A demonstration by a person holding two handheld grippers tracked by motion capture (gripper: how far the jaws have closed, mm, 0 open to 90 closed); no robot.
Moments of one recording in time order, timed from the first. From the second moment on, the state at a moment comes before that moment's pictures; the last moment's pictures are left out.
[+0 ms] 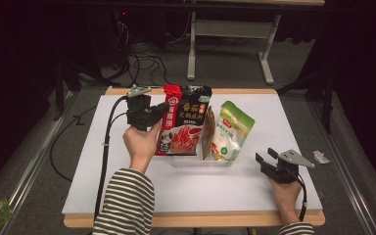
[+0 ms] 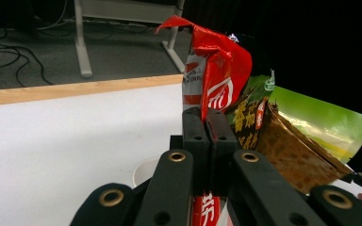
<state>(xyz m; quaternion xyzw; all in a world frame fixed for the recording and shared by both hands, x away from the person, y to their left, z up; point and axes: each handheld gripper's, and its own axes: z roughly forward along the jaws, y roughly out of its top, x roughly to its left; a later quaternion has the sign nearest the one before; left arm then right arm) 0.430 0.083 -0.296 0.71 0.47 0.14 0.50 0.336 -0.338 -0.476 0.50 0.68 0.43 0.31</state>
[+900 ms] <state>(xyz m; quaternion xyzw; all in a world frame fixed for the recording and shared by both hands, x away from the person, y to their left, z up) 0.435 0.058 -0.324 0.73 0.45 0.13 0.51 0.335 -0.337 -0.476 0.50 0.68 0.43 0.31</state>
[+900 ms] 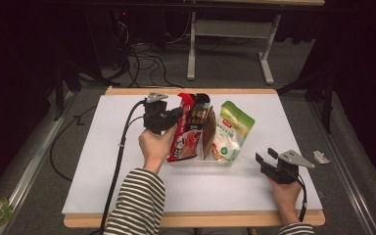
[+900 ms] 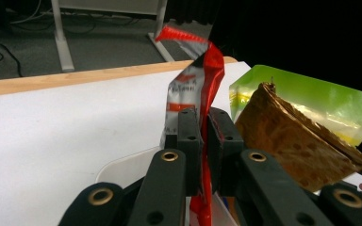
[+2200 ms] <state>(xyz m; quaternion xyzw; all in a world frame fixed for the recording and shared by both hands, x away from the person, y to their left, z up) 0.378 0.106 -0.368 0.79 0.40 0.12 0.45 0.337 -0.338 -0.476 0.51 0.68 0.43 0.31</state>
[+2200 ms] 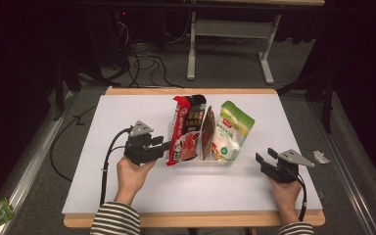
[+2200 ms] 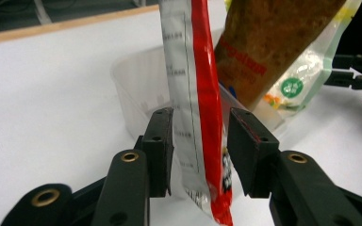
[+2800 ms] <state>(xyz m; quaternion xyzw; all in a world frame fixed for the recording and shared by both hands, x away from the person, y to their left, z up) 0.365 0.100 -0.394 0.81 0.39 0.11 0.41 0.337 -0.337 -0.476 0.51 0.68 0.43 0.31</state>
